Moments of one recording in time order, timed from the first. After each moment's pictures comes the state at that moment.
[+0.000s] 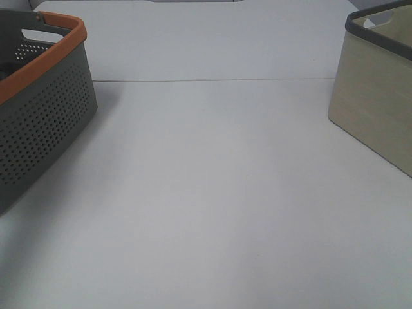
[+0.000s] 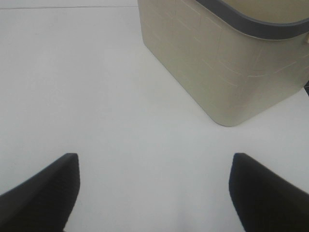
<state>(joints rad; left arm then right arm) 0.03 1.47 -1.63 -0.17 1.21 1.27 0.05 0.00 -0.50 -0.03 1.07 0.06</state>
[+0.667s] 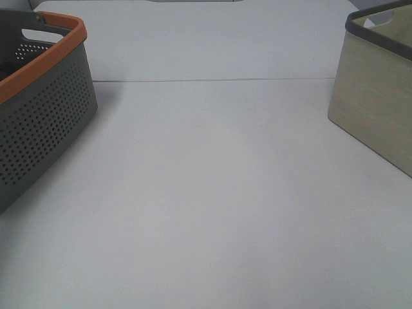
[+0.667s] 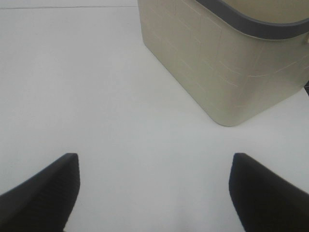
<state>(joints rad) 0.13 1.83 -1.63 0.26 0.86 1.41 0.05 0.00 -0.50 -0.03 1.07 0.06</state>
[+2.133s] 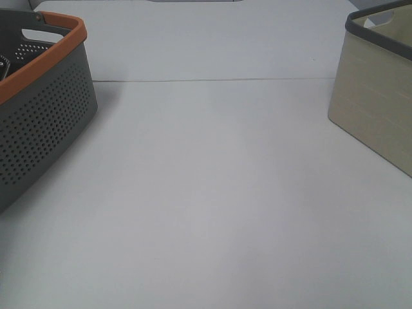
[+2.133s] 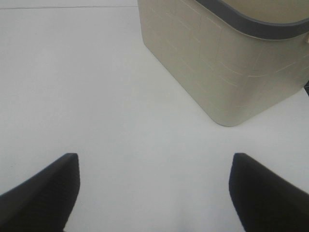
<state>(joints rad) 0.12 2.00 -1.34 0.31 0.45 1.54 0.05 0.00 -0.50 -0.03 1.07 0.06</state>
